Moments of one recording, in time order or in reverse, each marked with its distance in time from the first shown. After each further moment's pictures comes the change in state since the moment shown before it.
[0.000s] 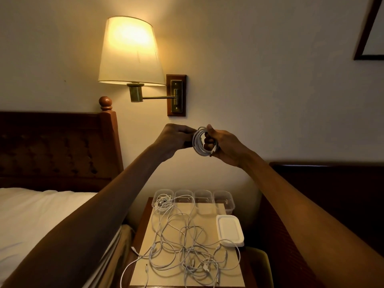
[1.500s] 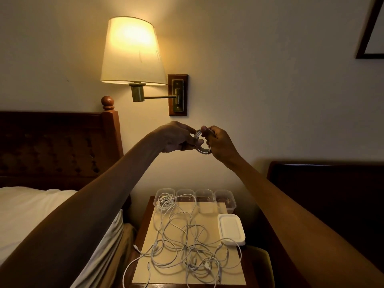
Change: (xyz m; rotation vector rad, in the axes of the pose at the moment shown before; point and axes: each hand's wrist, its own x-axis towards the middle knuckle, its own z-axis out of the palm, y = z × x) left_hand -0.002 0.035 -0.003 -0.080 -0.169 -0.395; right_hand 0.024 0.028 0.009 -0.517 0.280 -0.306
